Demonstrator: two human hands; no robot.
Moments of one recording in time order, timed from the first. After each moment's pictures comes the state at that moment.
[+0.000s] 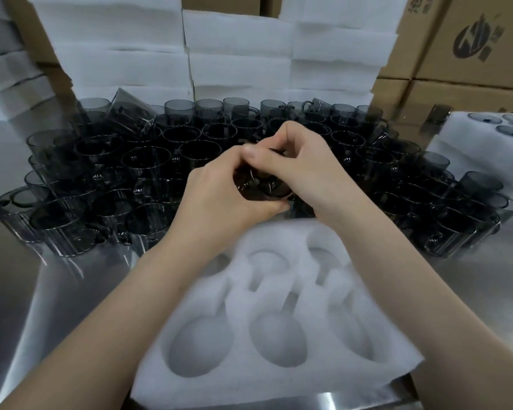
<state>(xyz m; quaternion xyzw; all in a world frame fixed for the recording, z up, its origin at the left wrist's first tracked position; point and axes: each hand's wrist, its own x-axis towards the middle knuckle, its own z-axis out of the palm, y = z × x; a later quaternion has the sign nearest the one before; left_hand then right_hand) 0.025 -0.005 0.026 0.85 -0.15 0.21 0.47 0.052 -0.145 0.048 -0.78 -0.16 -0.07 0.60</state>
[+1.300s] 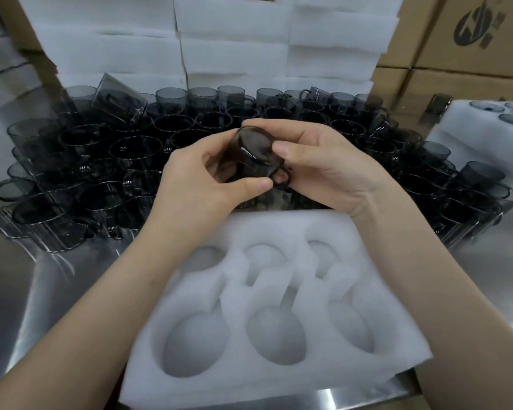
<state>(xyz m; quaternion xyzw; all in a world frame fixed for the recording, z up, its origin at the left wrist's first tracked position) 0.027 0.007 0.023 0.74 -0.19 0.16 0.62 0.062 -0.170 0.047 -0.63 -0.27 0.13 0.71</state>
